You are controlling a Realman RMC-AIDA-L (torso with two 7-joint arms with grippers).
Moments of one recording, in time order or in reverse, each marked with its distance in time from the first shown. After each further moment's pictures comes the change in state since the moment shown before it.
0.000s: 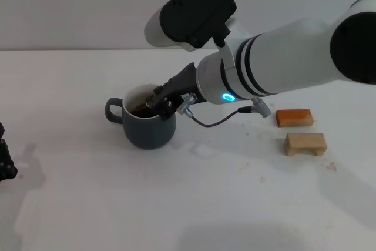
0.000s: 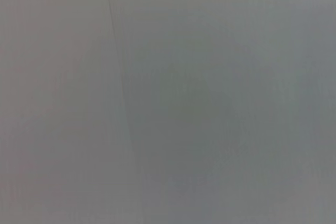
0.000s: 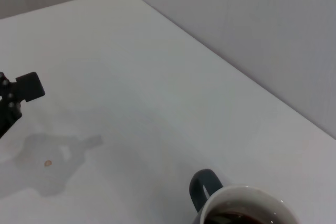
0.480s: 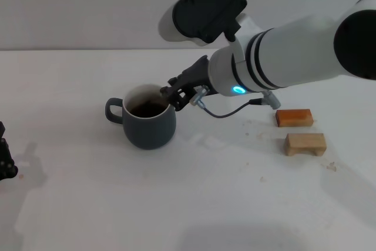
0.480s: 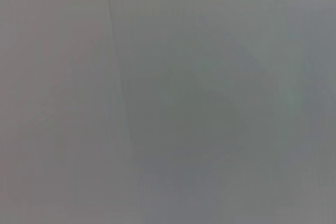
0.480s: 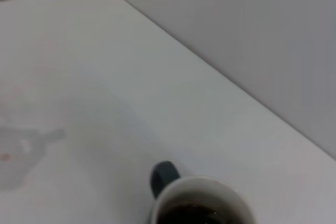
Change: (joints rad) left arm -0.003 -0.001 0.000 0.000 -0.001 0.001 0.000; right arm 0.000 -0.004 0.029 -0.045 -0.035 -0.024 -0.025
